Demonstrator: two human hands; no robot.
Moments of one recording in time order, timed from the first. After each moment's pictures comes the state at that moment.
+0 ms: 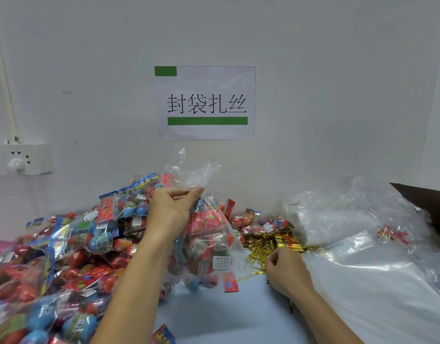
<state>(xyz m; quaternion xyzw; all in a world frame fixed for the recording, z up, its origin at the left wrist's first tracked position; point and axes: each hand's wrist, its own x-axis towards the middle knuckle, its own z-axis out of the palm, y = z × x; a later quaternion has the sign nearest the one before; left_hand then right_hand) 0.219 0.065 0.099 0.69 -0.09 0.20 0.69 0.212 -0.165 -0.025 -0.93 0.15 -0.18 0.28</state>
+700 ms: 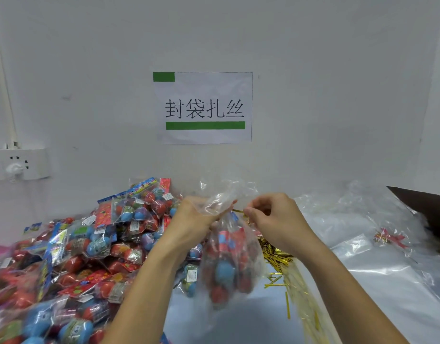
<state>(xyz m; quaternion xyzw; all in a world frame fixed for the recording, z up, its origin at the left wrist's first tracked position) 0.209 0.040 0.093 0.72 -0.24 0.08 0.65 0.172 -0.137 0.102 -0.86 -0.07 -0.27 0.42</state>
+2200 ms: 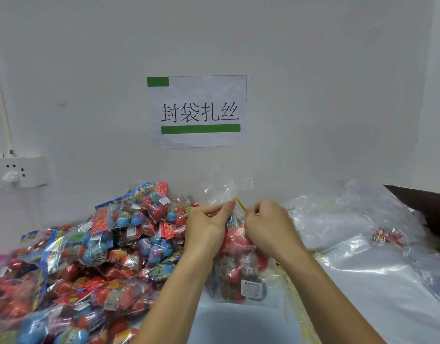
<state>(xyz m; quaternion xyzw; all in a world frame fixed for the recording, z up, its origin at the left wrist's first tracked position) 0.199 -0.004 0.086 0.67 -0.14 0.15 0.72 0.167 -0.120 0.103 -0.89 0.03 -0.27 0.38</state>
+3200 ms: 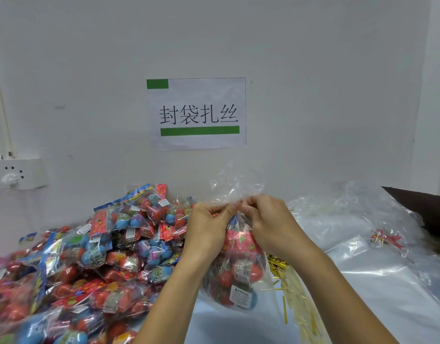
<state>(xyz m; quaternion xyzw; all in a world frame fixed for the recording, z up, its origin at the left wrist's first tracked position) 0.196 0.001 0.091 0.70 -0.26 0.18 0.64 0.172 -0.137 0.105 -0.88 -0.12 -0.29 0.35</state>
